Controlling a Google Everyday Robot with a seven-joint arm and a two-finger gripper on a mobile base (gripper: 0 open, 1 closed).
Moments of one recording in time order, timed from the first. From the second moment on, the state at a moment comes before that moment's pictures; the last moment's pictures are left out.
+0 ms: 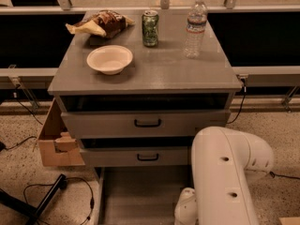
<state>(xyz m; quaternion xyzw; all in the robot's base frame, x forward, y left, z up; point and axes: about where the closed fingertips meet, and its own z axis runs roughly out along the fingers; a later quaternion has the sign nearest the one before) 0.345 -0.146 0.167 0.66 -0.75 -0.08 0.07</state>
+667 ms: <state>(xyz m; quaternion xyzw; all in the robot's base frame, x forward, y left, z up) 0.303 -0.149 0.164 0.64 -0.75 -0.12 0.10</state>
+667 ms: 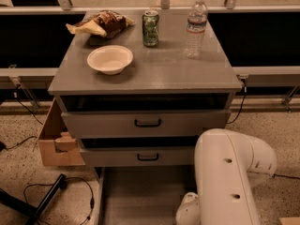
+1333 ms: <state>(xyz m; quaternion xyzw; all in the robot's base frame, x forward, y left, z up) 0.304 -0.149 0.164 0.64 -0.75 -0.12 0.10</state>
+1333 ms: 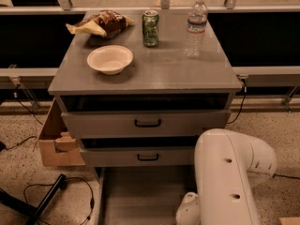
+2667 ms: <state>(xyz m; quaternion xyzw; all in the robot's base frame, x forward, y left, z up) 0.305 -0.150 0.164 0.64 -0.75 -0.12 0.10</state>
